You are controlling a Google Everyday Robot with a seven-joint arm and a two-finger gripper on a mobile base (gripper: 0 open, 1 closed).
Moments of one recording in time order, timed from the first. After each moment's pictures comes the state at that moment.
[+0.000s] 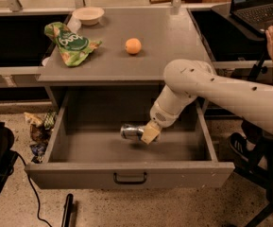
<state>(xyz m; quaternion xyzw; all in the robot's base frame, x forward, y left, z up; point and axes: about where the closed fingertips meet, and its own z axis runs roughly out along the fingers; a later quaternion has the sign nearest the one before) 0.559 -0.057 0.665 -0.48 0.86 0.14 0.09</state>
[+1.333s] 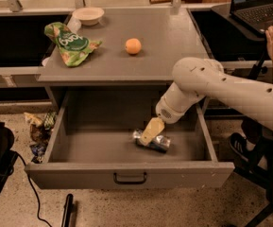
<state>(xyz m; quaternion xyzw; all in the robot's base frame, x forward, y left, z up) 0.571 -0.070 0.681 -0.45 0.87 0.13 0.14</state>
